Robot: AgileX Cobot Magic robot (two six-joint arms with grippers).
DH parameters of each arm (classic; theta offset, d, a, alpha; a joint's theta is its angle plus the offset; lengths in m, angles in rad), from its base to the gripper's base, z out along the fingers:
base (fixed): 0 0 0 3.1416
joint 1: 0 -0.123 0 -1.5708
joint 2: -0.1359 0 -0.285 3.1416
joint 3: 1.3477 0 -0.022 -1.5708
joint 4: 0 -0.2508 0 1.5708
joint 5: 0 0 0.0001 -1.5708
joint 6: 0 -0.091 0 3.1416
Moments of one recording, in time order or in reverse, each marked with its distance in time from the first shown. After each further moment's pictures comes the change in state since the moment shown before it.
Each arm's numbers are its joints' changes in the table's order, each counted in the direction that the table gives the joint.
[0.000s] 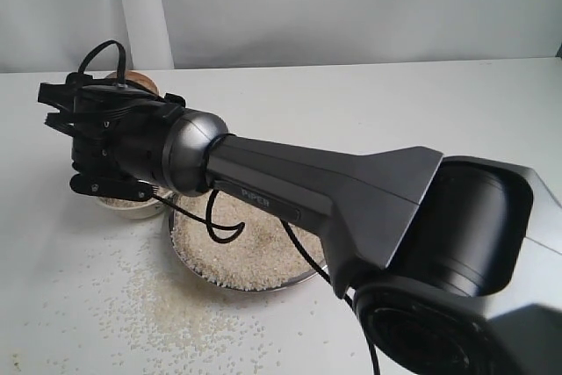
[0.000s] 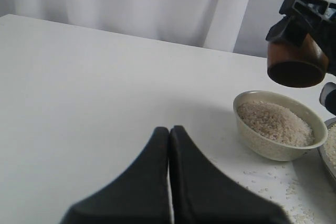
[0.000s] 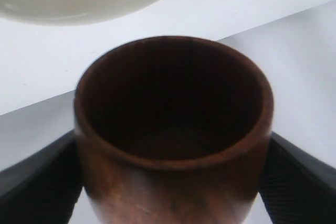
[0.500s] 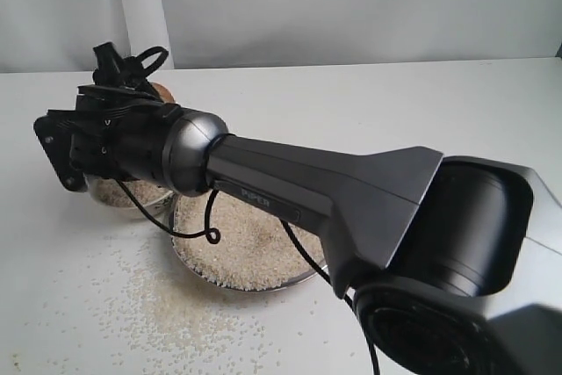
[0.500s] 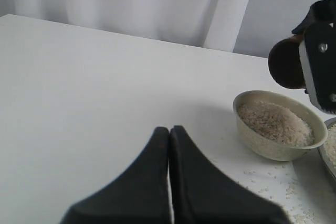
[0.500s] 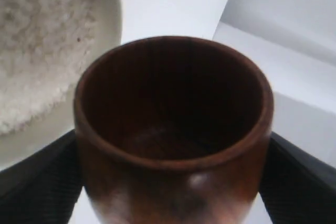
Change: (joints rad) left arm 0.000 0.000 0.000 0.000 0.000 0.000; right arm 0.000 0.000 0.000 -0.060 0.093 -0.918
